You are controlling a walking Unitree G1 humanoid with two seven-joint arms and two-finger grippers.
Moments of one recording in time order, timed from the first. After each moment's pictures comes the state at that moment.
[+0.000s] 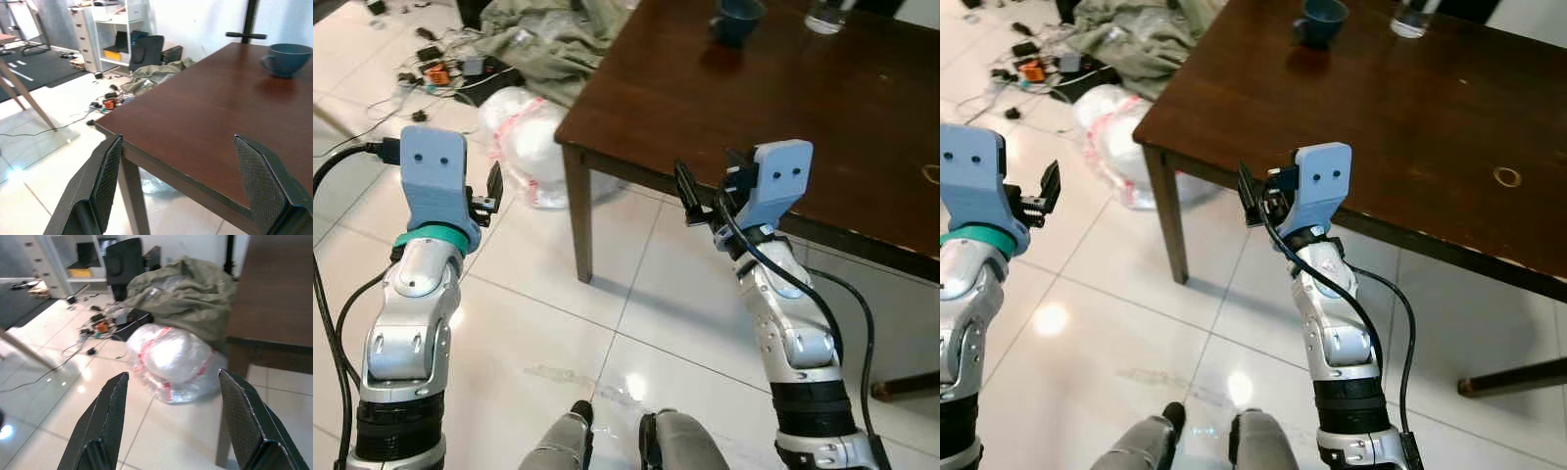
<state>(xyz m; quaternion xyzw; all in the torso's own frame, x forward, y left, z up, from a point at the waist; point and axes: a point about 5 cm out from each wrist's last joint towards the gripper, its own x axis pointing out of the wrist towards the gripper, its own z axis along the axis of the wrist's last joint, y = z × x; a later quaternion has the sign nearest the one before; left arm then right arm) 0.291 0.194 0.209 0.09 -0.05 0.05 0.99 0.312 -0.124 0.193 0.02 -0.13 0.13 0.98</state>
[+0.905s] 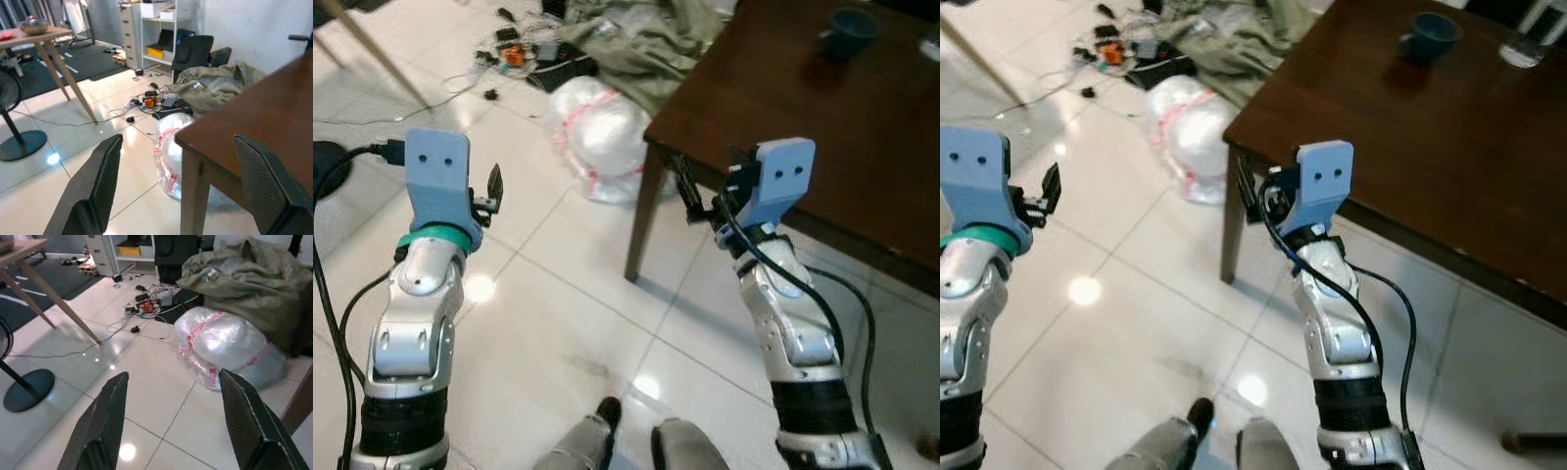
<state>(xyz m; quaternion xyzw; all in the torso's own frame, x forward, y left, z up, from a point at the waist) 0.296 0.191 0.205 0.09 -0.03 0.05 0.99 0.312 -0.125 0.195 0.02 -0.13 0.13 0.98</state>
